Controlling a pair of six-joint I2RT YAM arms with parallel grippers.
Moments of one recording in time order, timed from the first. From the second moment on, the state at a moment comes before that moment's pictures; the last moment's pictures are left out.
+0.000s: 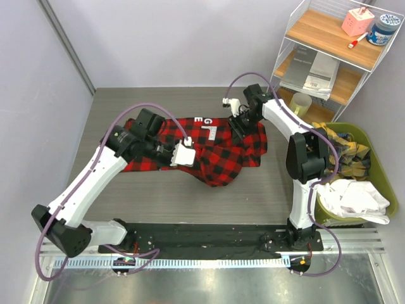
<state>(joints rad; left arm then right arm) -0.57 1.28 1.40 -1.14 0.68 1.15 0.30 2.04 1.75 -0.98 -0.50 -0.42</state>
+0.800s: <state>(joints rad) -0.48 1.63 1.73 -0.51 0.13 0.00 0.12 2.04 1.93 -1.03 -0.46 -0.41</state>
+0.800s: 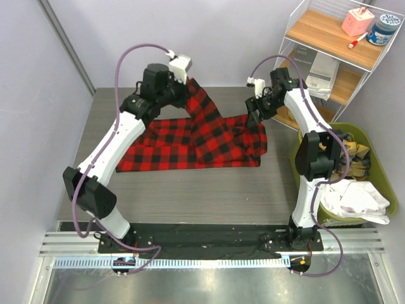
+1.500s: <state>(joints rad) -0.29 2.07 1.98 0.00 0.67 0.05 0.12 2.04 1.75 -0.98 -0.61 -0.36</state>
